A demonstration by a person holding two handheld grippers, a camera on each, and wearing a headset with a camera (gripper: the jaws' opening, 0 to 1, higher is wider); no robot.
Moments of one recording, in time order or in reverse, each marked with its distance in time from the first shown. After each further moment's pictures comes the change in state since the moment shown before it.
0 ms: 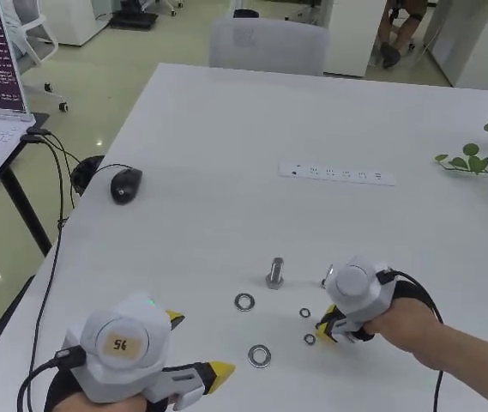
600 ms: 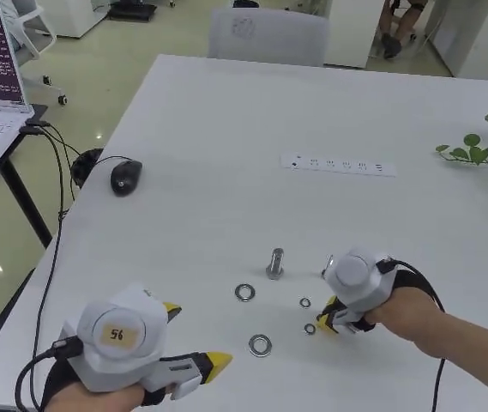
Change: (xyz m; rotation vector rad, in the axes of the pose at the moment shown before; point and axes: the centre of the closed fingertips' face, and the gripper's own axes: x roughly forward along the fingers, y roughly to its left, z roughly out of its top) left arm -0.002 0.002 -0.004 -0.004 0.007 0.006; right arm 0.000 0.002 -0.003 0.004 0.014 0.012
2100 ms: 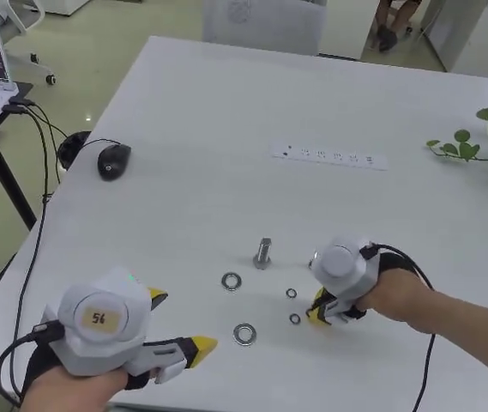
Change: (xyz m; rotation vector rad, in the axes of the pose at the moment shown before) left arm 0.002 0.003 0.001 -0.021 -0.012 0.002; right arm -0.005 0.004 -0.009 -0.108 0.079 0.070
